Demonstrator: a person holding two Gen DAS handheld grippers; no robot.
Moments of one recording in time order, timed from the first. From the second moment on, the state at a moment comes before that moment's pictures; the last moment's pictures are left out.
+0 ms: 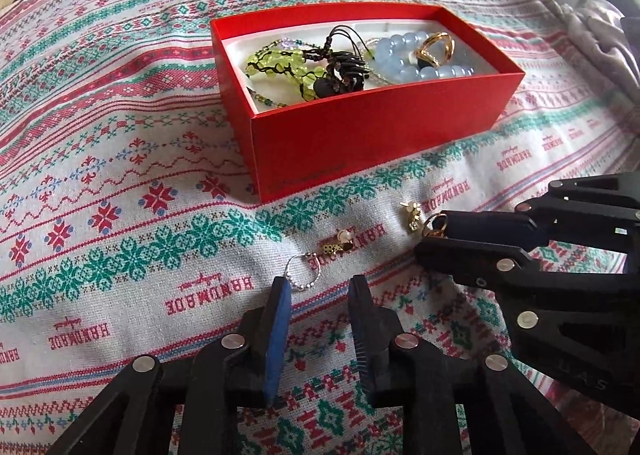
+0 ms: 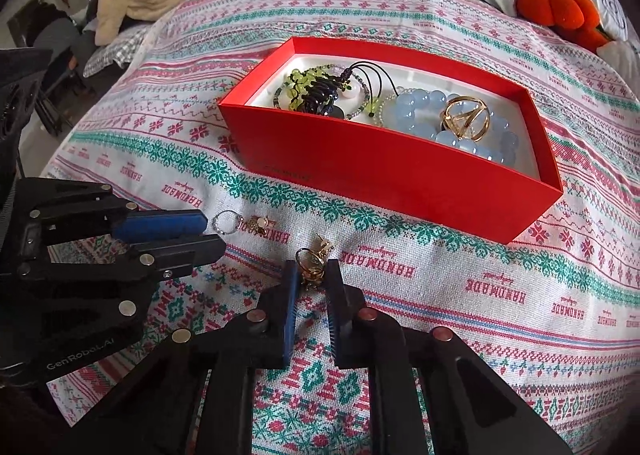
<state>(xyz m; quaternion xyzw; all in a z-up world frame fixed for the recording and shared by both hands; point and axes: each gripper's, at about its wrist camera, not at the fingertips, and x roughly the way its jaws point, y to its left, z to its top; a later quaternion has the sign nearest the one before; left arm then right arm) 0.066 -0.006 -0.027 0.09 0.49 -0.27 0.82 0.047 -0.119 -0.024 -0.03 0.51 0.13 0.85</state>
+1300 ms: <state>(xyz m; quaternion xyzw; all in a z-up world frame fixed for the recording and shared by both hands) 0.060 0.000 -0.020 0.13 0.47 -0.25 0.84 0.028 -0.162 0.008 0.01 0.49 0.13 0.86</state>
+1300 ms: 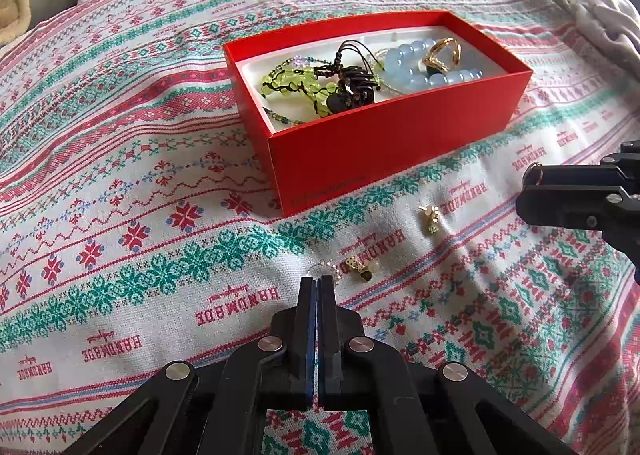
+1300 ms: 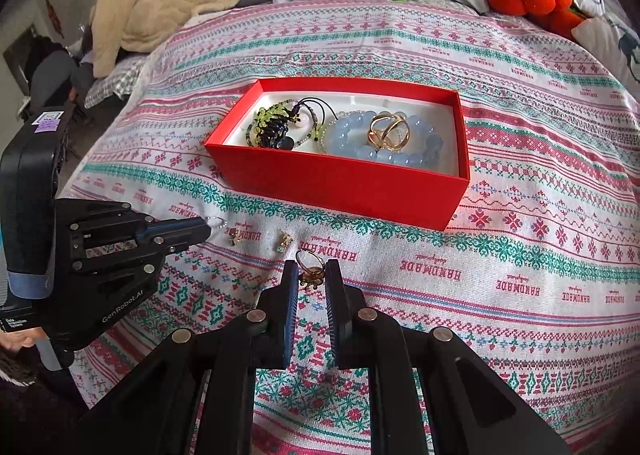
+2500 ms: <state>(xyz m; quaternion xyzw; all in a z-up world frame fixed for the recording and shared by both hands) 0.065 -0.002 -0.012 0.14 0.45 -0.24 0.85 0.034 -0.176 0.015 0.04 0.49 0.12 0.86</state>
